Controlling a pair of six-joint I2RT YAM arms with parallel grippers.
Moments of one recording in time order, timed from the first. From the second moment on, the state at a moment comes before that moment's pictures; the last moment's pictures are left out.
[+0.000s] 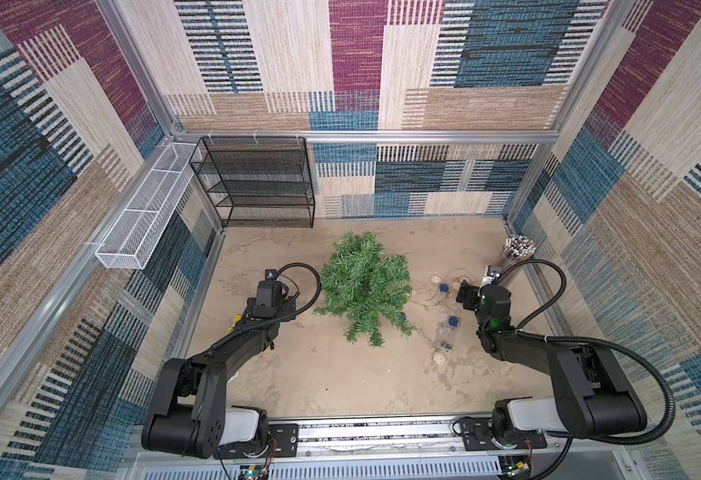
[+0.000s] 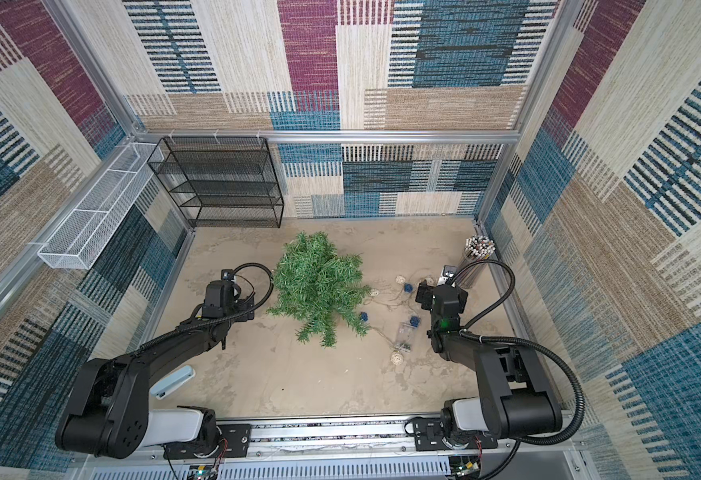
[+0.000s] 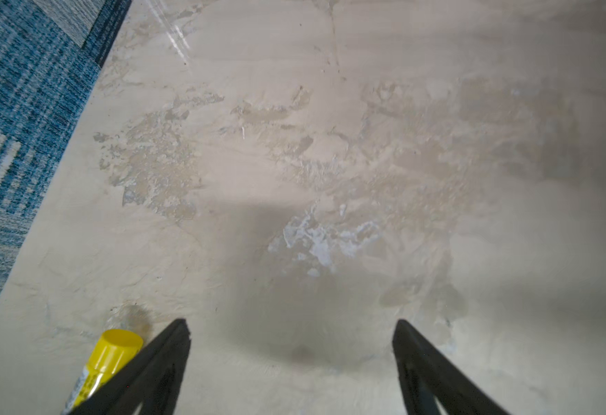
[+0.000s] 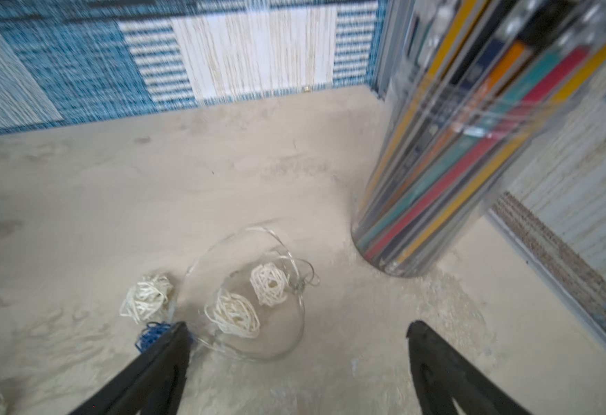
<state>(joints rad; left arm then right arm) -0.15 1.34 0.54 0.06 -0.26 -0.04 0.09 1.38 0.34 0.70 0.32 0.11</state>
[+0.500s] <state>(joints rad) -0.14 1.45 0.49 0.47 -0.13 0.14 0.02 1.50 0.24 1.19 0.17 0.03</state>
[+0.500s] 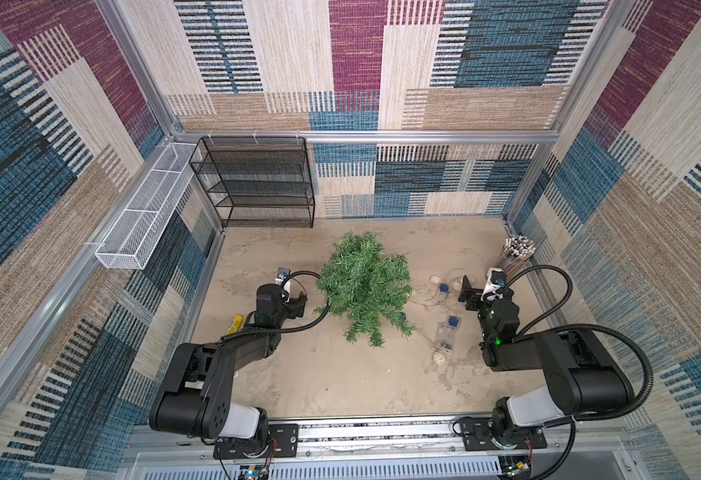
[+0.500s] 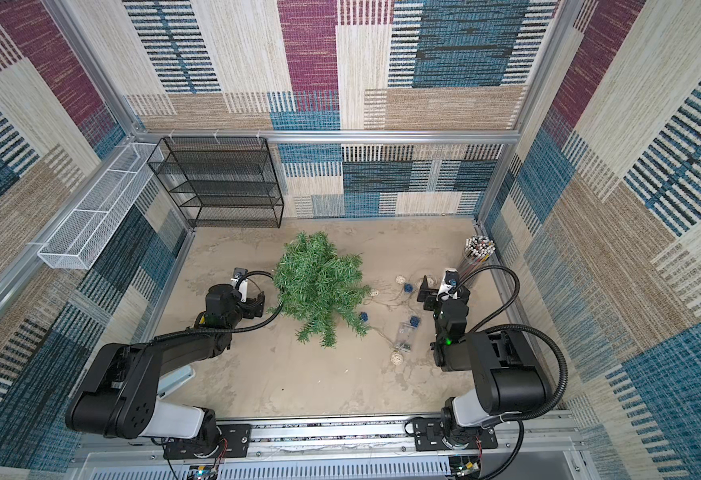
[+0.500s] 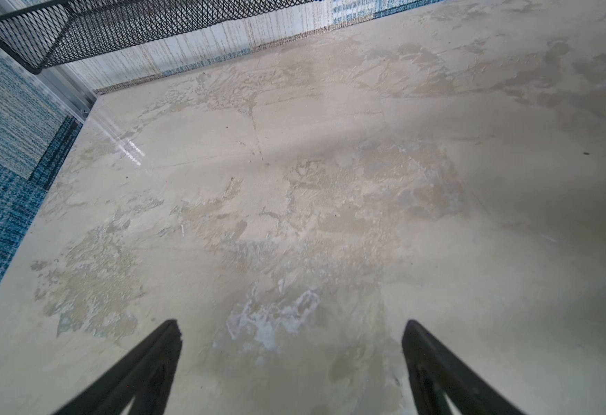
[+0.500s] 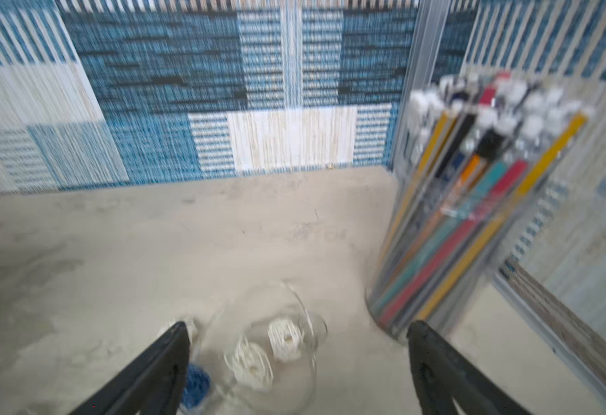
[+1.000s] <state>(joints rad) -0.11 1.41 0.40 0.57 -0.17 0.13 0.01 1.49 0.25 1.14 0.14 0.04</state>
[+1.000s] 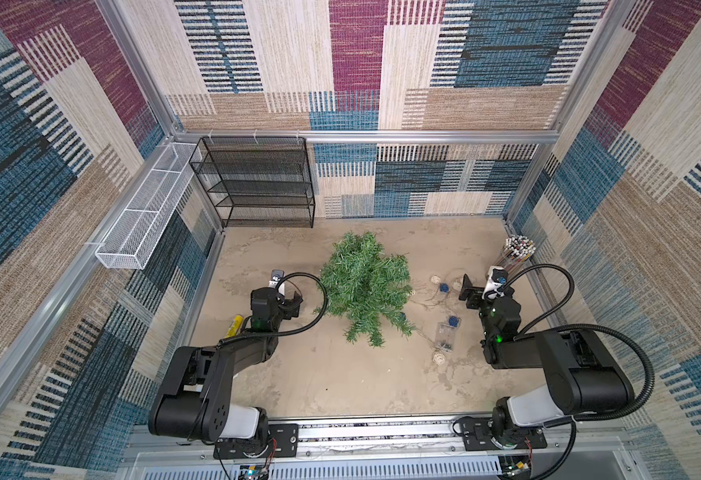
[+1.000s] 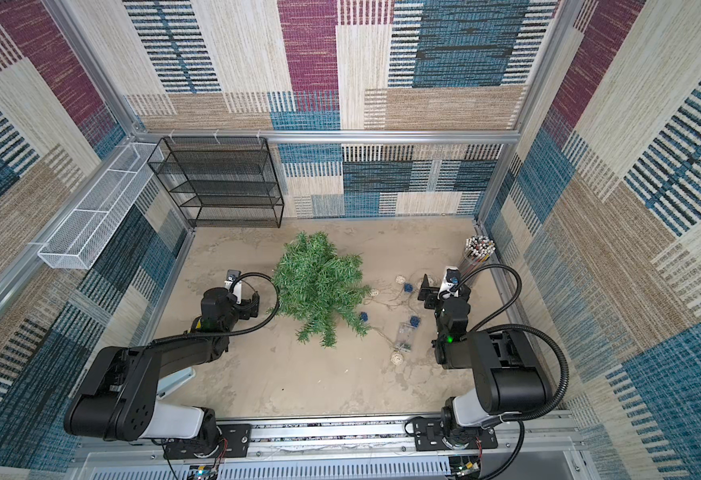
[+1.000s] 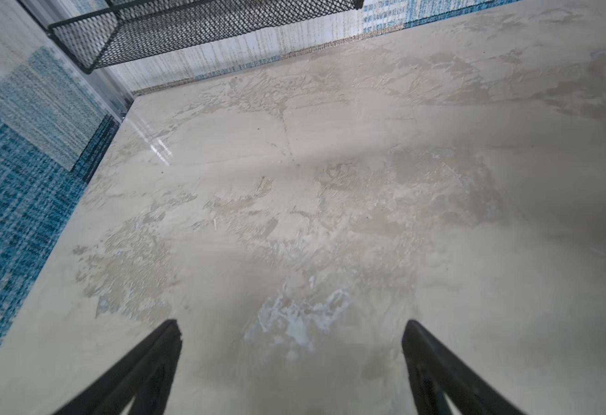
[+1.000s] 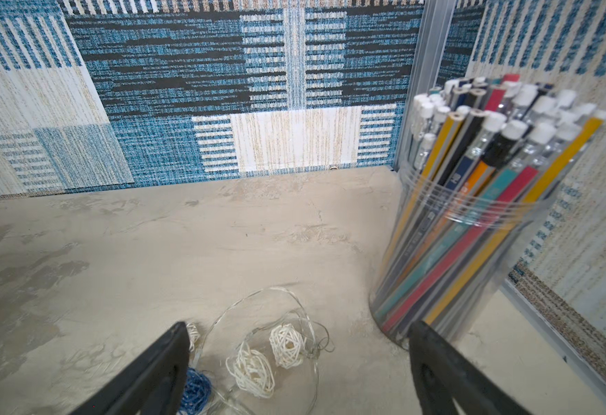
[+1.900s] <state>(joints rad) 0.00 1.52 0.44 0.66 -0.15 0.01 0.01 1.49 0.25 1.13 0.14 0.04</state>
